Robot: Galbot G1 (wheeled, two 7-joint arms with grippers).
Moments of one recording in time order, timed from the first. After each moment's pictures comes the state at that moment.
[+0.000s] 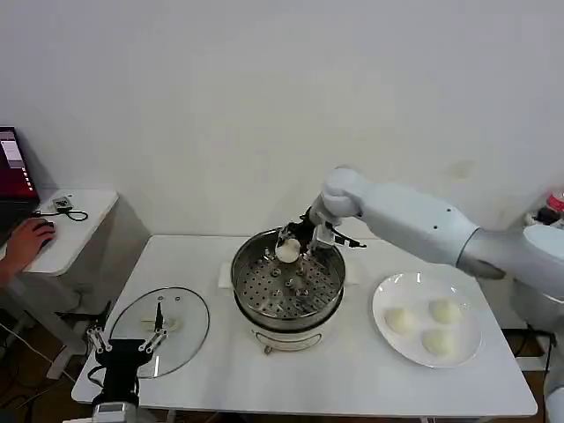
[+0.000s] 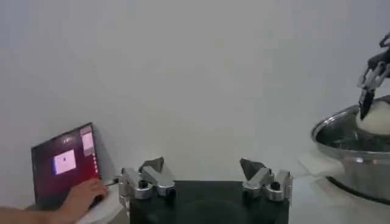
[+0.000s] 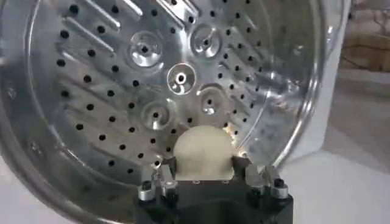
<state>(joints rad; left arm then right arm) 1.75 -1.41 -0.64 -2.26 0.18 0.05 -0.19 0.33 1.17 -1.06 1.09 -0.51 0.64 -0.74</state>
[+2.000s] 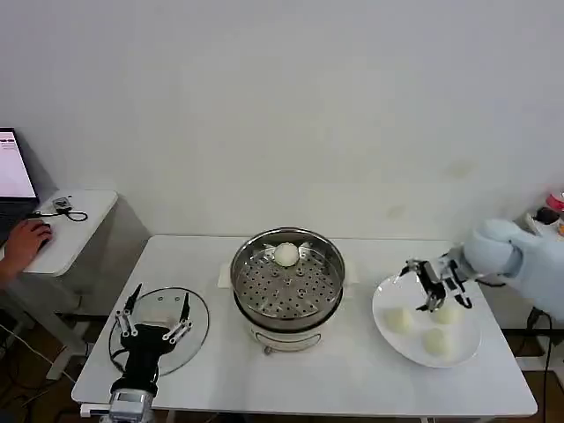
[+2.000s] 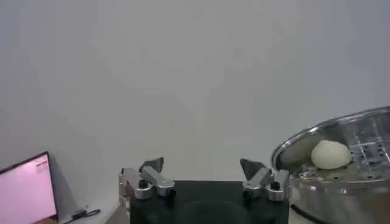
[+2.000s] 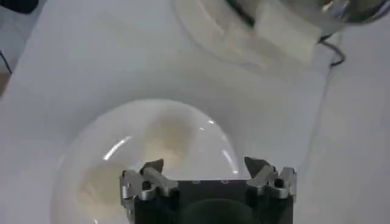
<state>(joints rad) 1.69 -1.34 -0.56 -2.28 0.21 0.09 -0.12 0.25 0.44 -1.12 1.56 0.02 -0.12 -0.91</state>
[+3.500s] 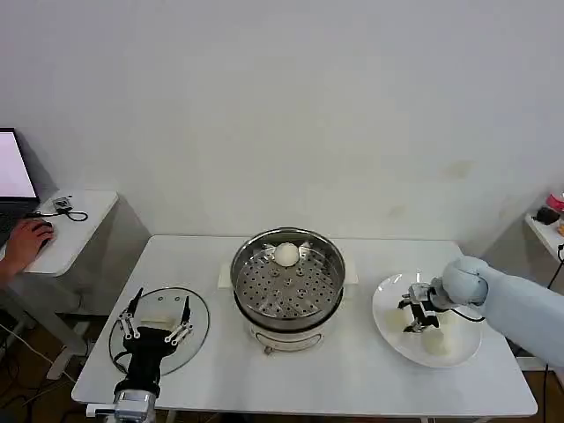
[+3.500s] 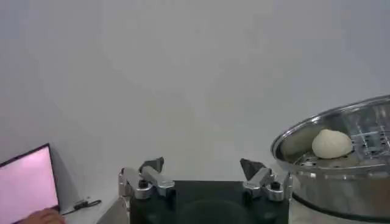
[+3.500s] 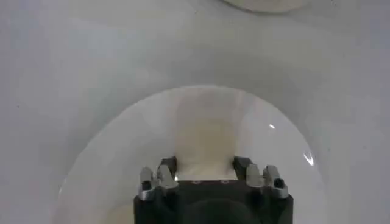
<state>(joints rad) 1.68 -1.36 -0.55 -2.25 0.22 0.09 -0.13 -0.06 0.57 -0.89 1.35 -0.01 -0.19 -0.90</state>
